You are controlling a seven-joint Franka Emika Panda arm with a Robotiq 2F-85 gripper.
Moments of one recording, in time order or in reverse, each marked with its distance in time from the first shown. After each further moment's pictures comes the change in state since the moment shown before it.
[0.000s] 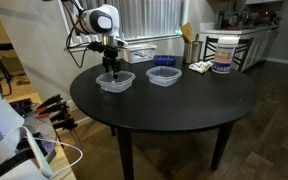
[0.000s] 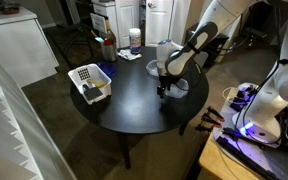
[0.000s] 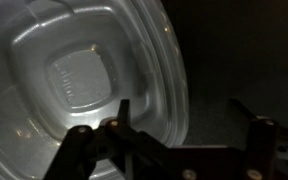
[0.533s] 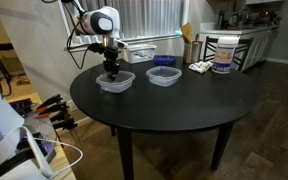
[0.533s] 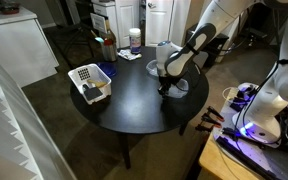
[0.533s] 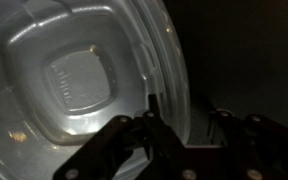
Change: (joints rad) arm 0.000 0.016 0.000 0.007 0.000 0.000 -0.006
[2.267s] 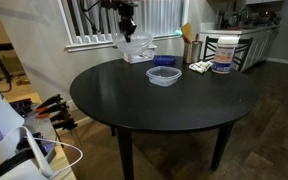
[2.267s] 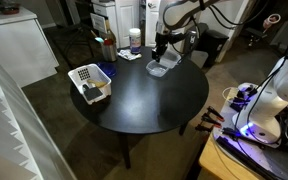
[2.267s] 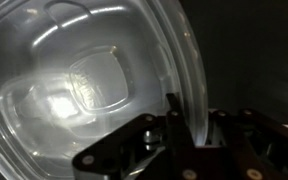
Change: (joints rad) arm -0.066 -0.232 -0.073 0.239 0.154 -0.260 -0.163
